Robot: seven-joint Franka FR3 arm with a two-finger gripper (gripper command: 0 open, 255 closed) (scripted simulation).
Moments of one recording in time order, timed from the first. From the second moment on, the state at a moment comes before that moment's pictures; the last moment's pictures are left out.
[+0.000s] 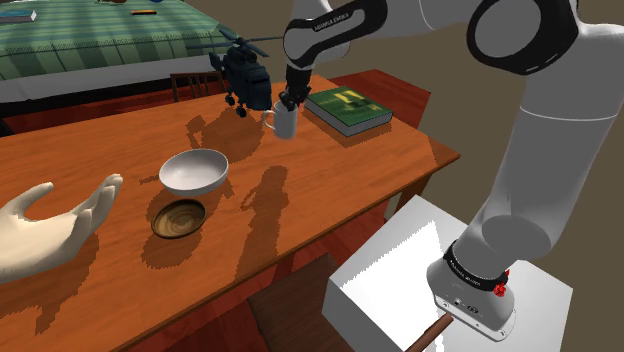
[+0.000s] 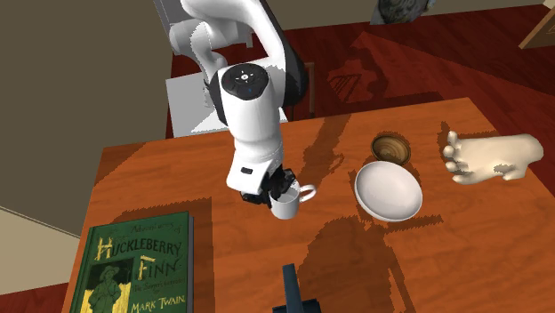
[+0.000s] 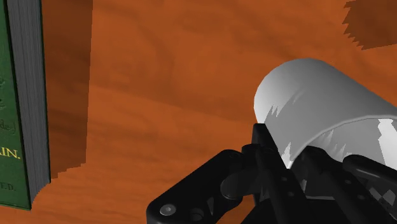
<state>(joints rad) 0.05 0.26 -0.02 -1.78 0.05 2.21 -0.10</state>
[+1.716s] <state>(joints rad) 0.32 0.27 0.12 -1.65 -0.07 2.08 0.35</state>
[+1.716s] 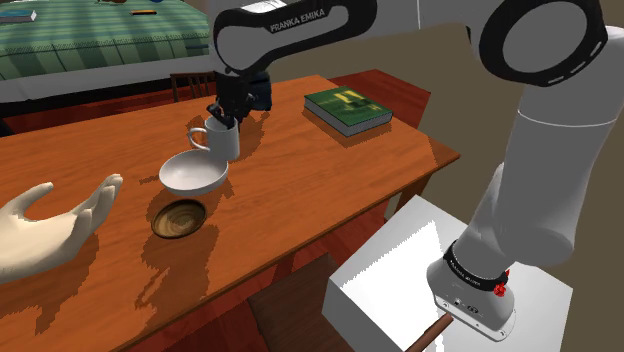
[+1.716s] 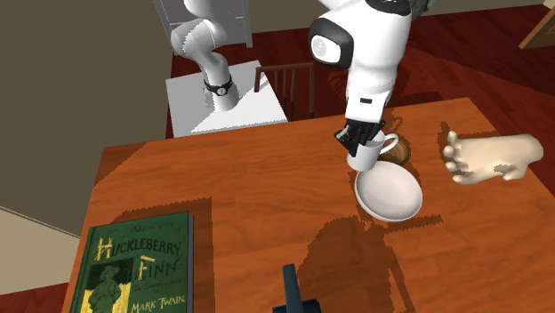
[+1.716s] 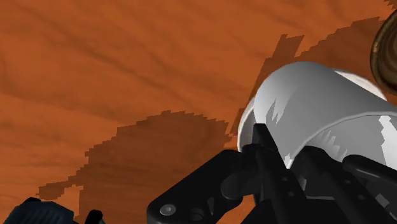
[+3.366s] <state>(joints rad) 0.57 0.57 0.17 -1.30 -0.19 2.01 0.67</state>
